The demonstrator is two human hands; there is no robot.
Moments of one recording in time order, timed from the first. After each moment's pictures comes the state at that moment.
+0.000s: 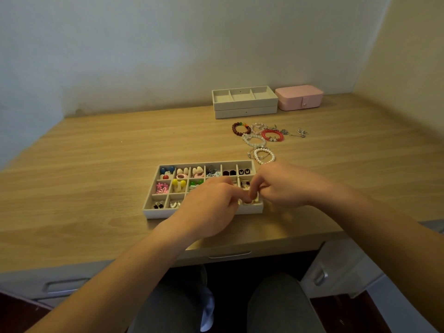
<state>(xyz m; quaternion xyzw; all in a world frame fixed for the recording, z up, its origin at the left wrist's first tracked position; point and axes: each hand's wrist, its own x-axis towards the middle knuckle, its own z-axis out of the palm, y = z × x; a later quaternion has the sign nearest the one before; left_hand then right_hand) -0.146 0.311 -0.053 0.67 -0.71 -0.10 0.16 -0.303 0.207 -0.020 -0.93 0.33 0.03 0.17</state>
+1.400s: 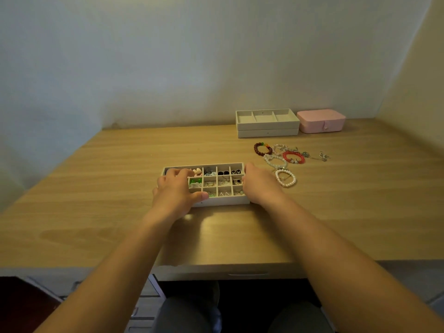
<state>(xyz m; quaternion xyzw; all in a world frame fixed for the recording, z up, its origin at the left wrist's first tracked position) -0.026 0.307 -0.065 0.86 -0.45 -0.06 0.23 -0.193 0.173 -0.064 -0.87 0.46 -0.12 0.16</state>
